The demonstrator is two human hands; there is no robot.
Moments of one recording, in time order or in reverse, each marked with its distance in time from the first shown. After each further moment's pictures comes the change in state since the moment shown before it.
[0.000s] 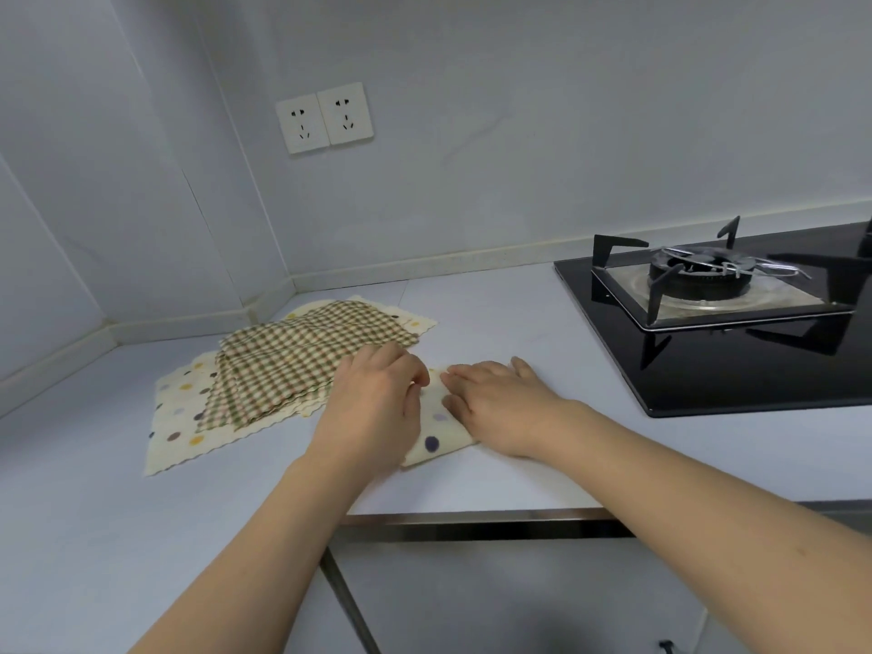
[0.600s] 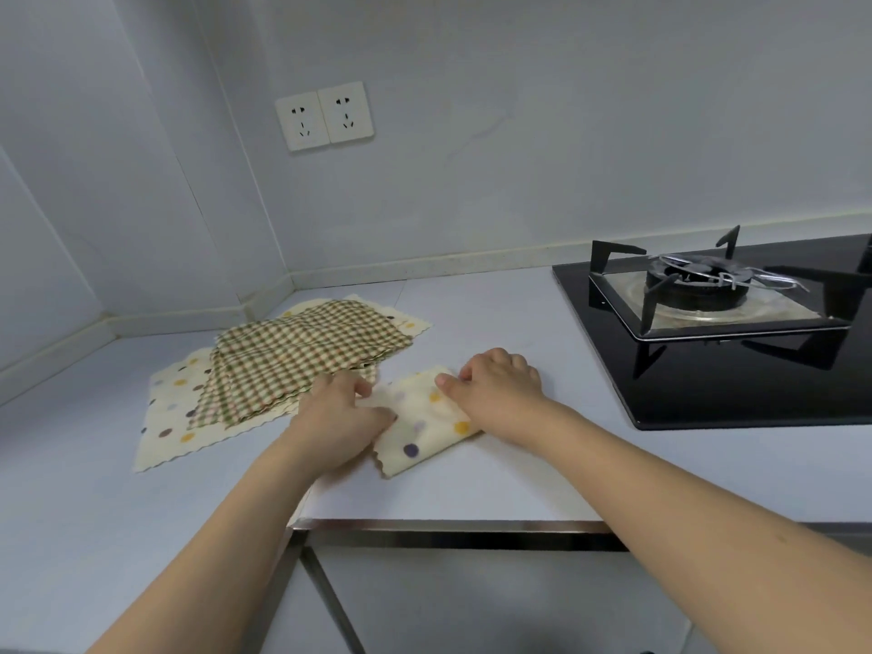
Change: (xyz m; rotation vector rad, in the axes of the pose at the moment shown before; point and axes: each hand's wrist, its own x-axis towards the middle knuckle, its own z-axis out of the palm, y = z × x) left_hand 0.001 -0.007 -0.015 -0.296 -0.473 -0.711; right_hand 0.006 0.007 -0.008 0.336 0.123 0.309
